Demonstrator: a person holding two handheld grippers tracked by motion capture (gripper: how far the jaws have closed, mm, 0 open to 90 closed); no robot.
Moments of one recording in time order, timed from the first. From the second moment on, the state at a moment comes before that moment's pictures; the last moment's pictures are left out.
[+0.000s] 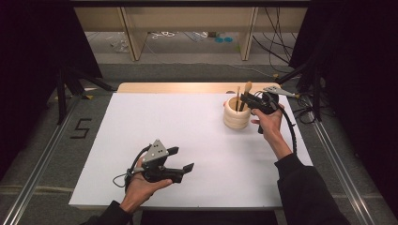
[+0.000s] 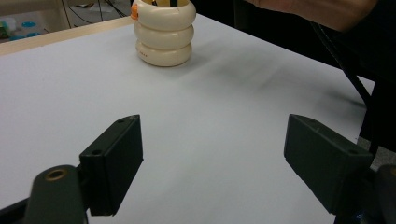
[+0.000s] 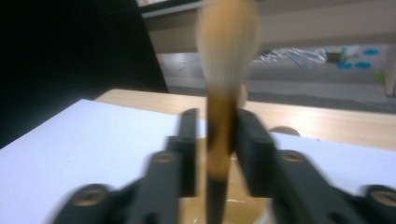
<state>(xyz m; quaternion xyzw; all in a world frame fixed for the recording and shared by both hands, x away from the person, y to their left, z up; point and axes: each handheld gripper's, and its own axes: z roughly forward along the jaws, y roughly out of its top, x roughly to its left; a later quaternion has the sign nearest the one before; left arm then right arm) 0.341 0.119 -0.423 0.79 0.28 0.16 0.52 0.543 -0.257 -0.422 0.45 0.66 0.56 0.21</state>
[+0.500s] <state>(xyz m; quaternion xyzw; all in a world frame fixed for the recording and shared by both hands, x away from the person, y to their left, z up) 0.340 0.119 -0.423 0.78 0.30 0.15 0.52 0.530 -0.267 -0.403 0.49 0.64 0.55 0.21</state>
